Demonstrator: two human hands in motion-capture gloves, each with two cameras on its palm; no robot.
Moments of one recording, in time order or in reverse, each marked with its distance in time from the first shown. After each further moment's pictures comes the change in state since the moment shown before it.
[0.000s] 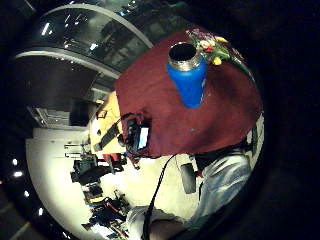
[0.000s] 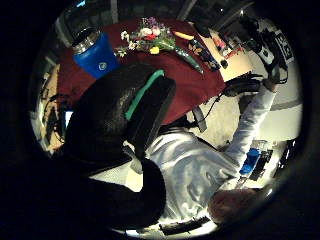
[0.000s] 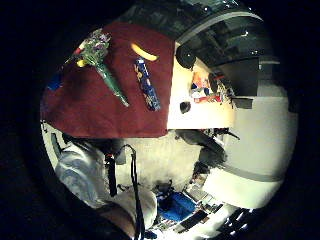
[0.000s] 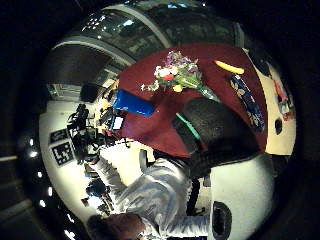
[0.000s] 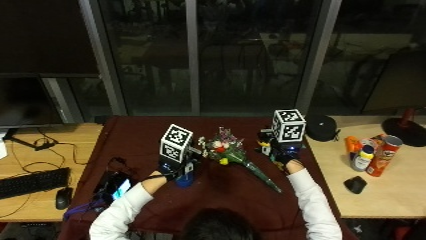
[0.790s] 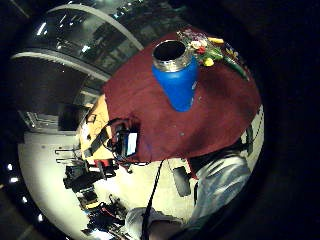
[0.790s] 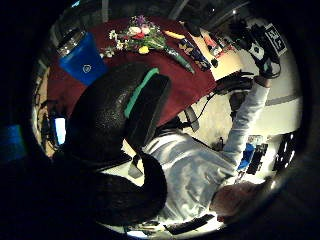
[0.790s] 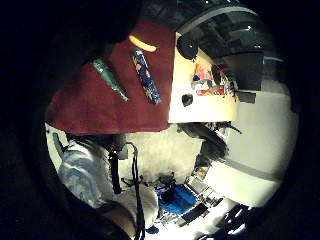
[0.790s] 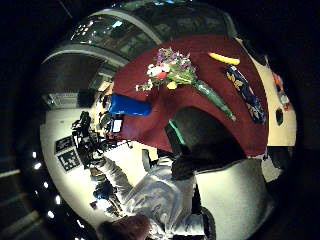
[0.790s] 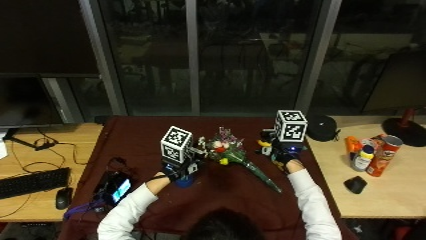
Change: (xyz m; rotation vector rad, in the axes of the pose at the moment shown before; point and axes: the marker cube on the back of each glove) left arm 0.010 -0.018 0.023 0.042 0.129 0.056; right arm 0.006 -0.008 0.009 -0.051 -0.044 0.051
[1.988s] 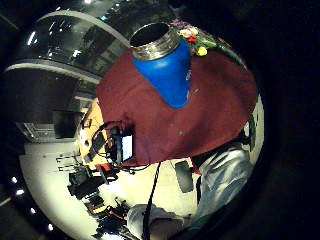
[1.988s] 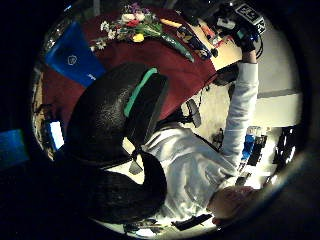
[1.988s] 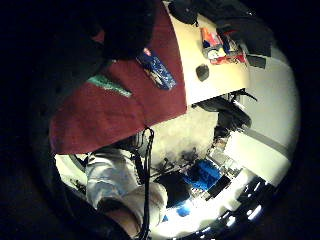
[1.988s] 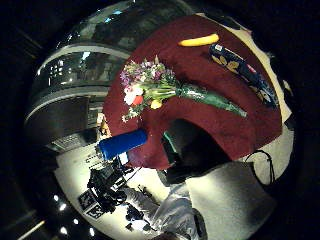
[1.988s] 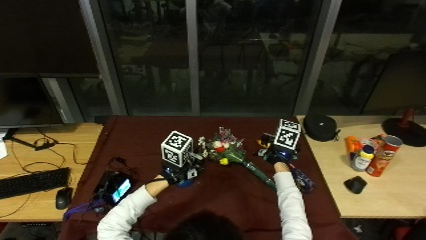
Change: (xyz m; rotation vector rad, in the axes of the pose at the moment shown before) left arm 0.000 -0.001 0.033 -0.048 0.013 0.074; right arm 0.010 -0.063 0.084 -0.225 -0.166 0.355
